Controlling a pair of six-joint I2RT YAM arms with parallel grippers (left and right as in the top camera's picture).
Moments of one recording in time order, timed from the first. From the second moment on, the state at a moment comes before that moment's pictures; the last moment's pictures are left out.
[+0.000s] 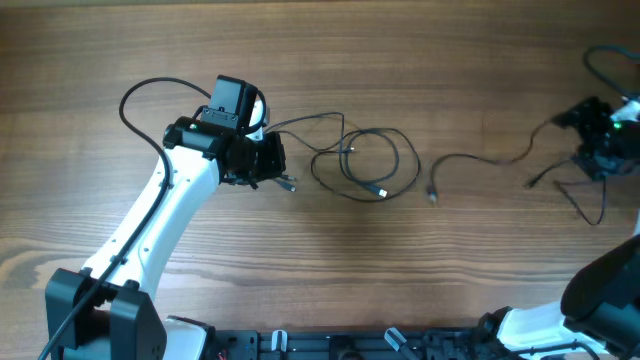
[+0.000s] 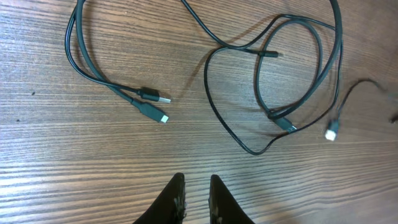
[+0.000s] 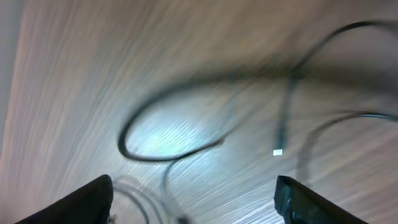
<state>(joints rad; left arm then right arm) -0.29 1.55 1.18 -0.87 0.30 -0.48 -0.54 1.68 1.39 -0.96 -0.38 0.38</state>
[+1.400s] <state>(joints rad) -0.29 1.55 1.18 -0.89 0.30 -0.48 -0.15 1.73 1.26 -0.96 0.14 0.20</state>
